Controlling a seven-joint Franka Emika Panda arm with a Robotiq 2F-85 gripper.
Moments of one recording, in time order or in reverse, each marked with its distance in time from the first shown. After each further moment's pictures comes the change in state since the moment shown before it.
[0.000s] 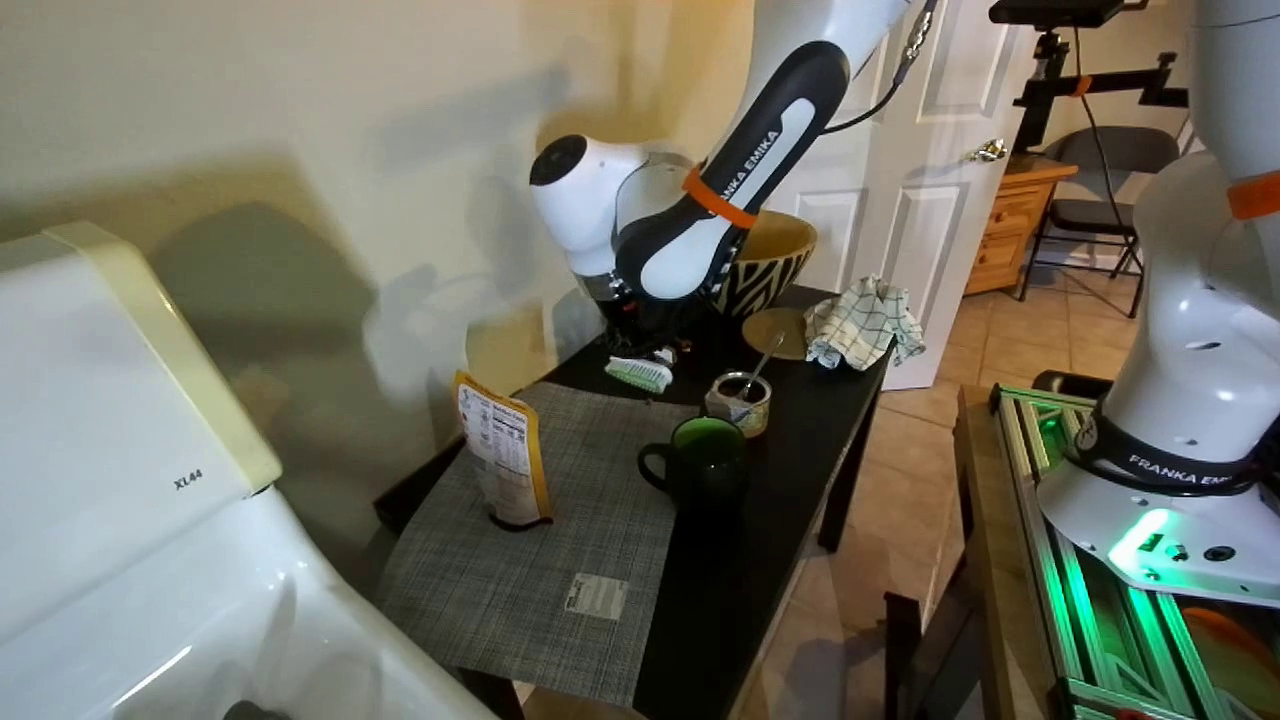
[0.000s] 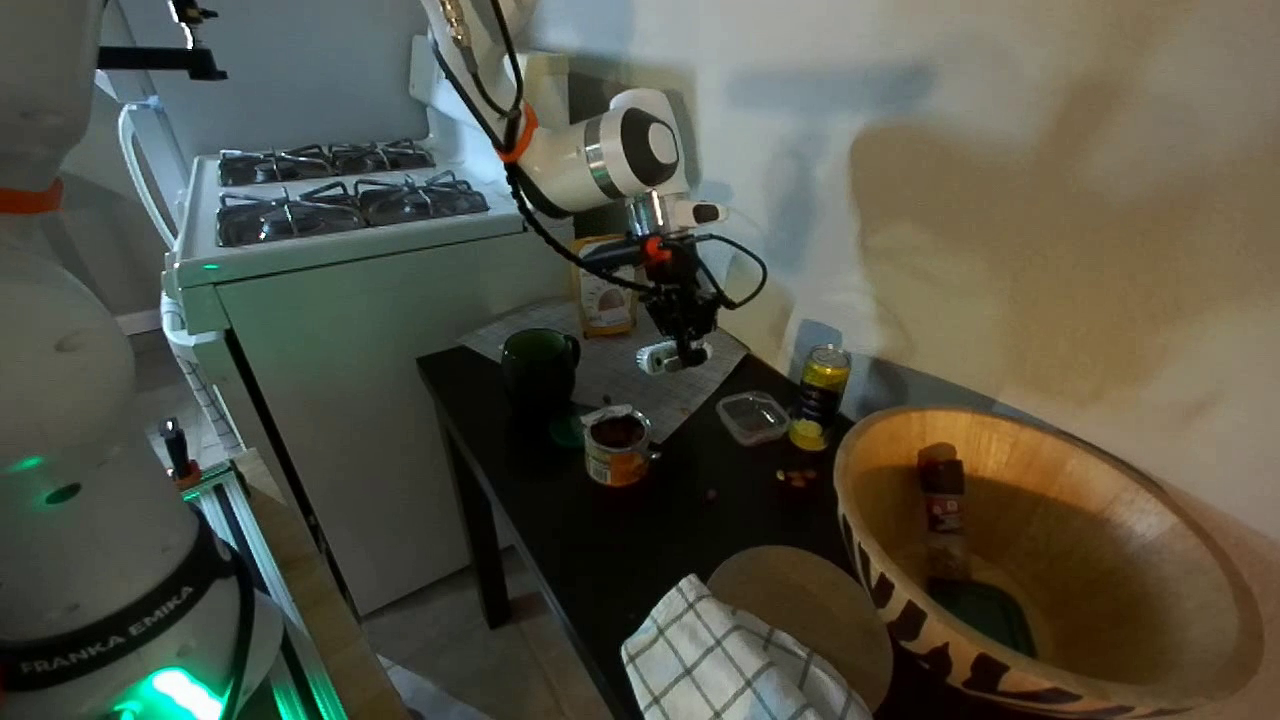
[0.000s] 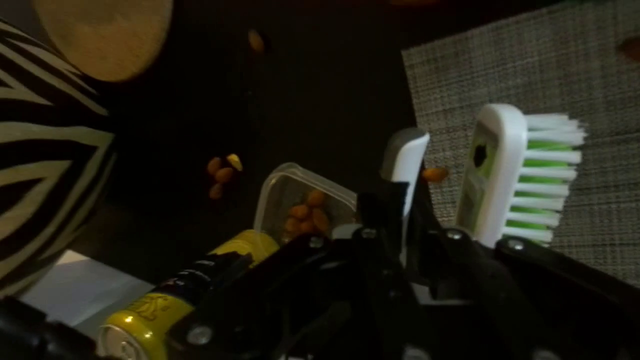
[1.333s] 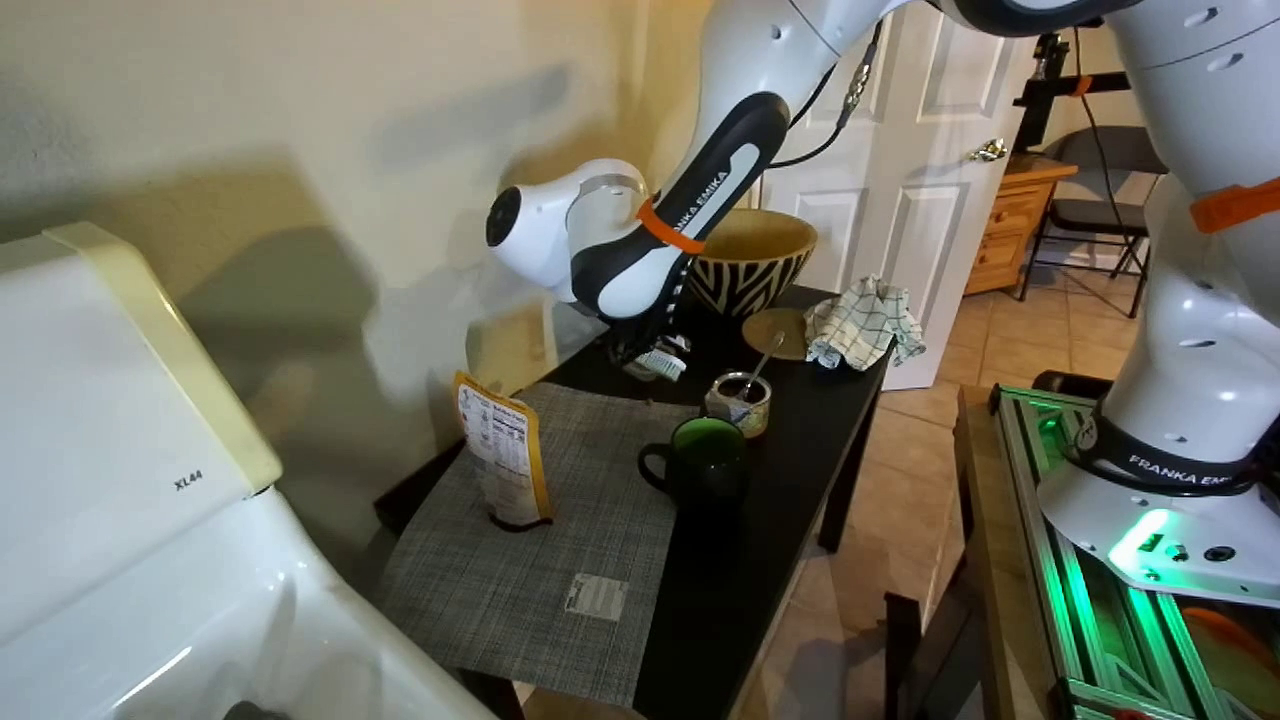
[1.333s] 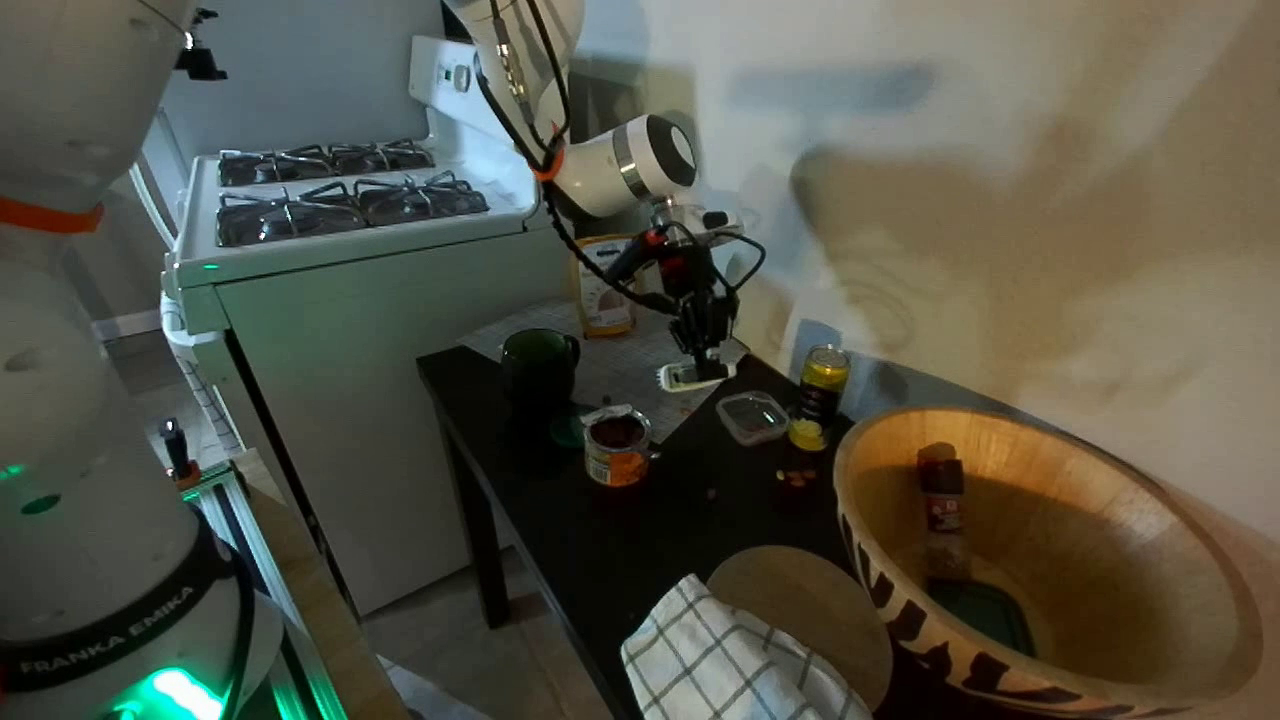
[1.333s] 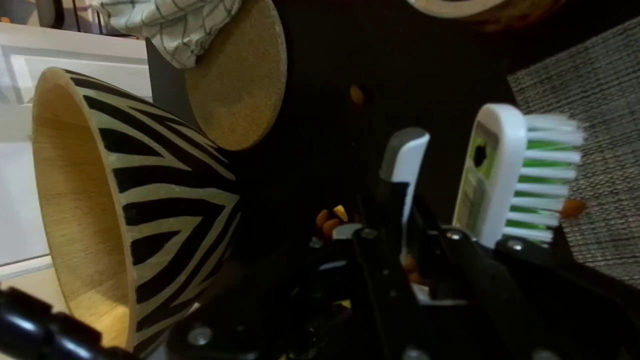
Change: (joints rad) arm -0.134 0.169 0.162 0.255 -0.164 -0.407 0.223
